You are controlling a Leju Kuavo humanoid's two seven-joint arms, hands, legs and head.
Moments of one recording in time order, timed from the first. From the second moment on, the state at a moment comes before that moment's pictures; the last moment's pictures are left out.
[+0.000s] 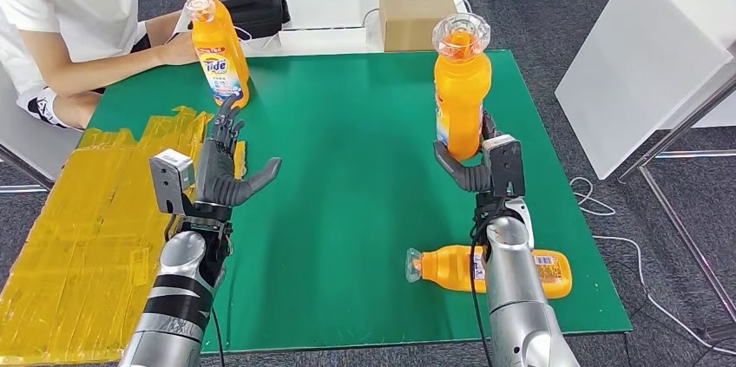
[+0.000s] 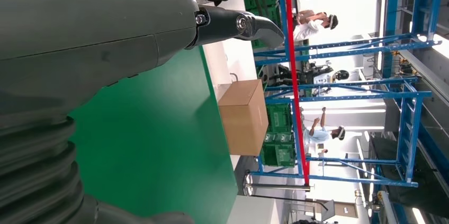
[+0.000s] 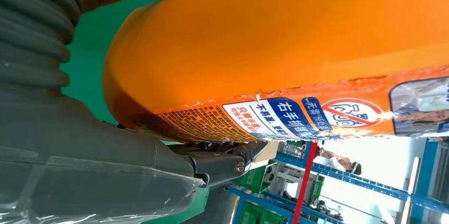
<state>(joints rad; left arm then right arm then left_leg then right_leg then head) -0.37 -0.24 0.02 -1.19 -0.16 -0.13 -0.45 -0.47 0.23 -0.18 -1.02 0.35 0.08 -0.41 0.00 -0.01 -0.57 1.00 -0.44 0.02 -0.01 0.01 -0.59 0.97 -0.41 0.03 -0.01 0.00</state>
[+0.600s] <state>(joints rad) -0.37 -0.24 0.02 -1.19 -0.16 -0.13 -0.45 -0.47 0.23 -0.18 -1.02 0.35 0.08 -0.41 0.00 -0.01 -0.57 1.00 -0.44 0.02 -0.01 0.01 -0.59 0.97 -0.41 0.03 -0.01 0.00</state>
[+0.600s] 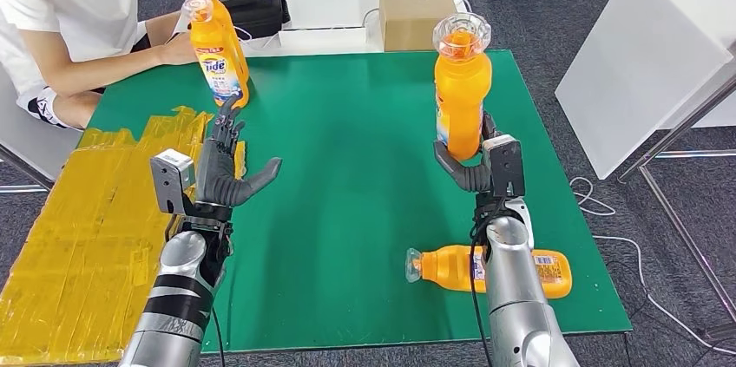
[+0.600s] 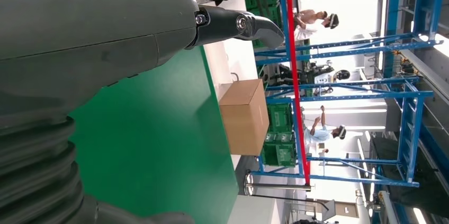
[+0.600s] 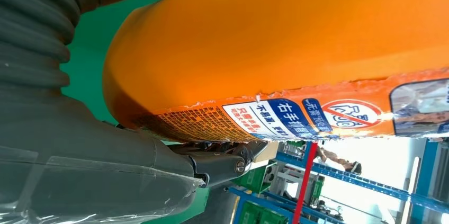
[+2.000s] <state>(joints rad) -0.48 -0.28 -0.16 -1.06 -0.04 -0.22 -0.41 -0.70 0.36 0.81 -0.56 -0.01 -0.42 -0.39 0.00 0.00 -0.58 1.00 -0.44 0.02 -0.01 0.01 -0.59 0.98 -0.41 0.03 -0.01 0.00</state>
